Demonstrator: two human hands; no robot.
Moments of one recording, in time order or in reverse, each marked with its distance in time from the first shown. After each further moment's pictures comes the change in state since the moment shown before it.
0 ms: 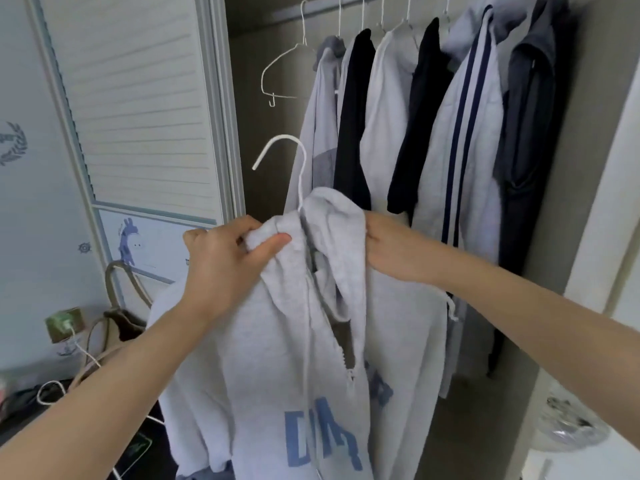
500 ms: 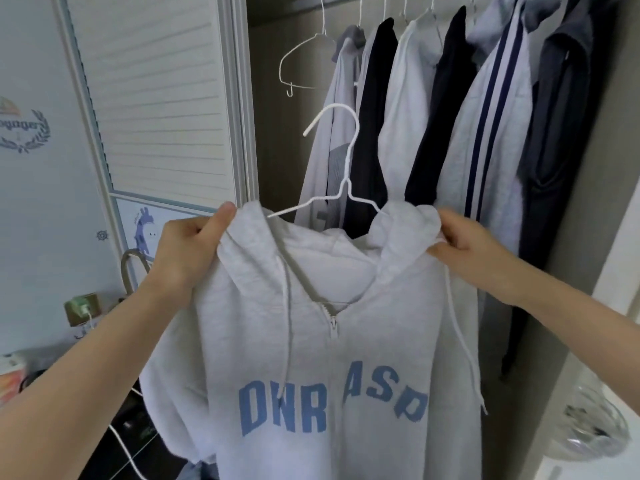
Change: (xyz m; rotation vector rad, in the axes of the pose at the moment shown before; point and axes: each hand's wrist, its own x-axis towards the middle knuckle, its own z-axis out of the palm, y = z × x) left_hand 0.009 -0.046 -0.030 -0.277 -0.030 -0.464; right_hand -0.038 0.063 -0.015 0.213 0.249 0.020
